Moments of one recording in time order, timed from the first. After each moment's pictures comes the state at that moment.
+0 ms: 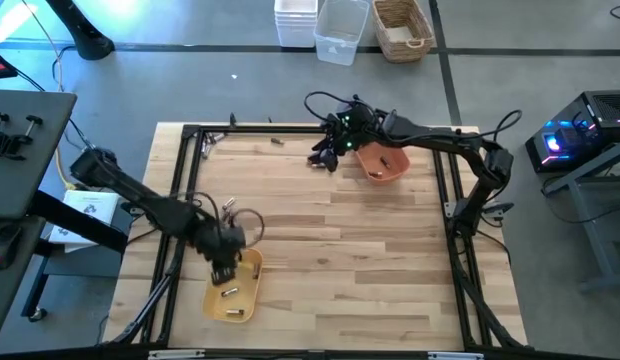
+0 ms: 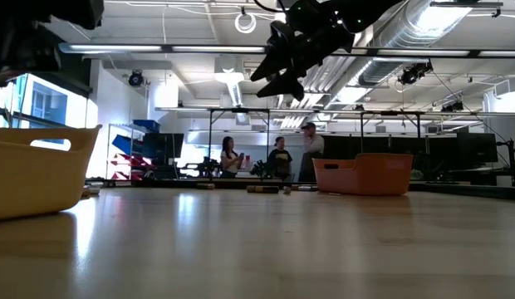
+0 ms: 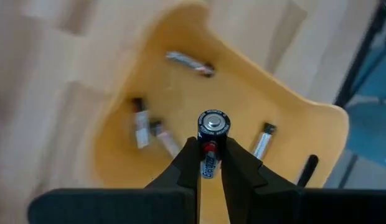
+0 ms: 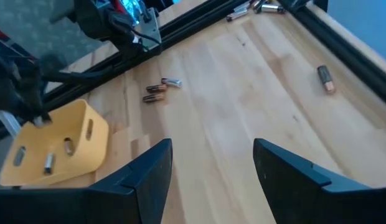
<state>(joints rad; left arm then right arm) -0.50 1.22 0.90 -0.89 0.07 -0.90 -0.44 1.73 1.41 -0.33 -0.41 0.19</state>
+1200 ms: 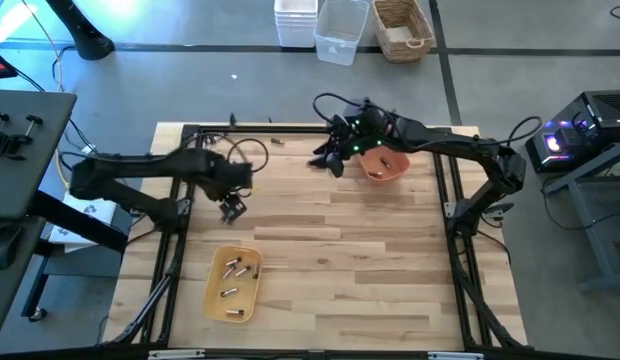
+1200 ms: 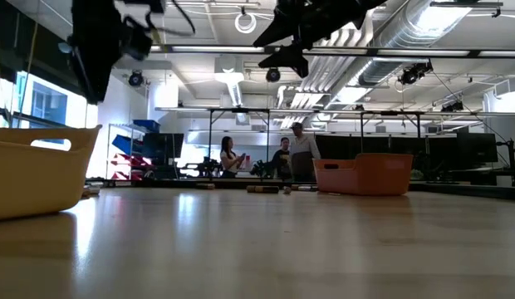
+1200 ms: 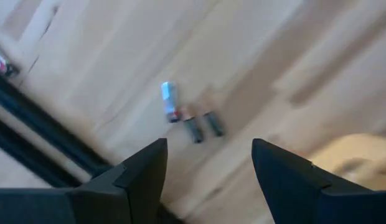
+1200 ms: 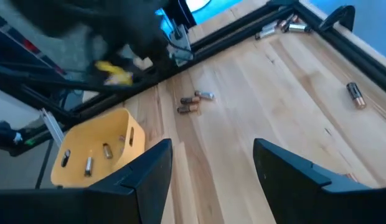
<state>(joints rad) 0.13 1.27 1.09 -1.35 -0.14 -0.57 -0.37 1.61 1.41 -0.36 -0.40 0.25</state>
